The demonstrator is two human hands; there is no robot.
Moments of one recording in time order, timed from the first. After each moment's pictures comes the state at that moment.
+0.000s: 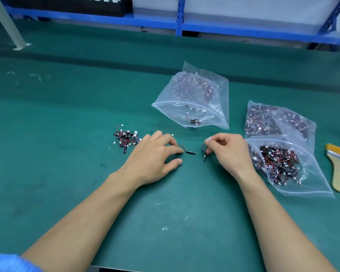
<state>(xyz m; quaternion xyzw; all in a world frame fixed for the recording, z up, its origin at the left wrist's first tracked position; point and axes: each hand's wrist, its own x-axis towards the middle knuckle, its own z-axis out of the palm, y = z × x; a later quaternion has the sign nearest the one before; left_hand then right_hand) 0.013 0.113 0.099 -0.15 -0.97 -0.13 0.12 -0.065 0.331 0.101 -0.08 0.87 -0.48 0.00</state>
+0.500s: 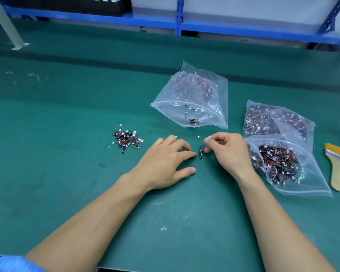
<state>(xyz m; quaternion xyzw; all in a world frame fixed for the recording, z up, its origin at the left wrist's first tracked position) 0.012 0.138 0.098 -0.19 -0.97 -0.11 0.10 -0.065 0.331 0.102 -0.09 0.87 -0.48 0.00</state>
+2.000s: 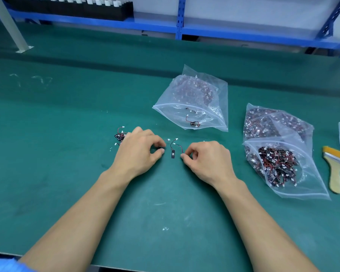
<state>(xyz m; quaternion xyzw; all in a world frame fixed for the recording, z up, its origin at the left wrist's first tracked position) 0.013 0.091 0.104 0.00 -0.97 -0.21 0.15 -0.037 0.295 0.101 -0.23 0.95 -0.19 -0.07</state>
